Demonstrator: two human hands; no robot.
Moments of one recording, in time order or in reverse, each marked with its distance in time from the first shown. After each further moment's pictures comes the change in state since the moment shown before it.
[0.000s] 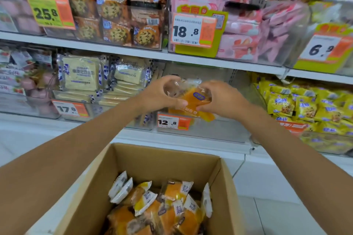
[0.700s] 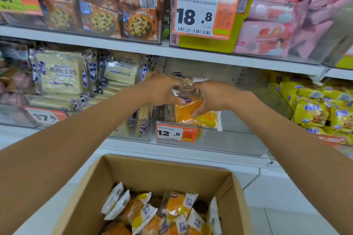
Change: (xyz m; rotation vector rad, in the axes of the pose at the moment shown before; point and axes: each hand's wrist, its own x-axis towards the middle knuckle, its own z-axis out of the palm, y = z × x) left_hand 0.088 -0.036 -0.012 0.804 -0.113 0.097; right_hand 0.089 0.019 0.038 -0.202 -0.276 -0.042
